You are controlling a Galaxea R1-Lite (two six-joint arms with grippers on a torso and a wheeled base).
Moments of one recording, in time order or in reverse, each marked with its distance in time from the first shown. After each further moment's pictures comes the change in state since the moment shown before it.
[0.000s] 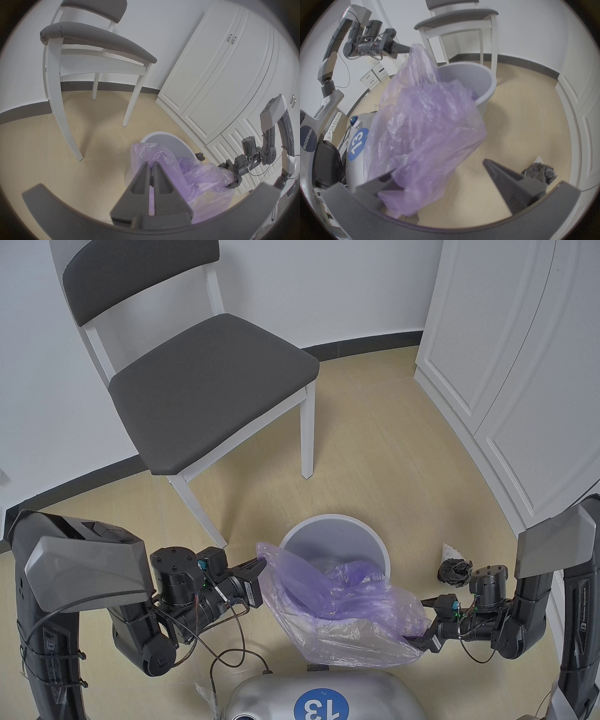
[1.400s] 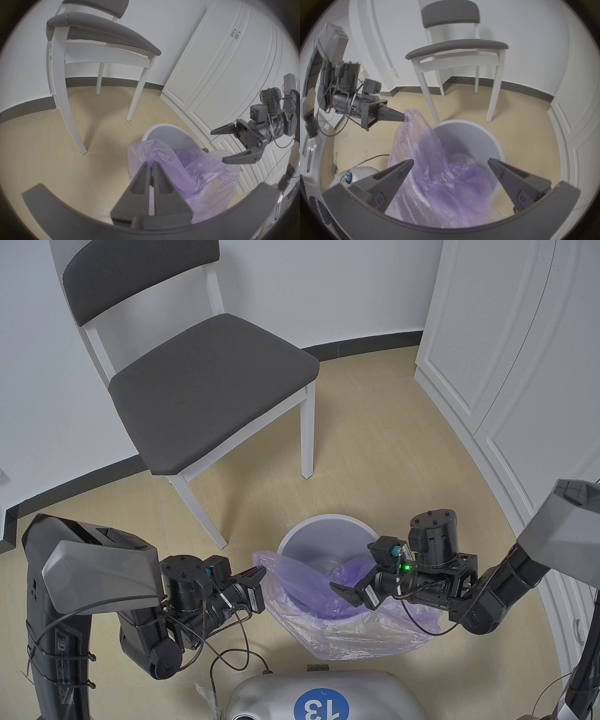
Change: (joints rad) left arm -0.003 0.066 -0.019 0.000 0.059 -0.011; right arm 0.362 -0.223 -0.478 0.493 -0.382 0.200
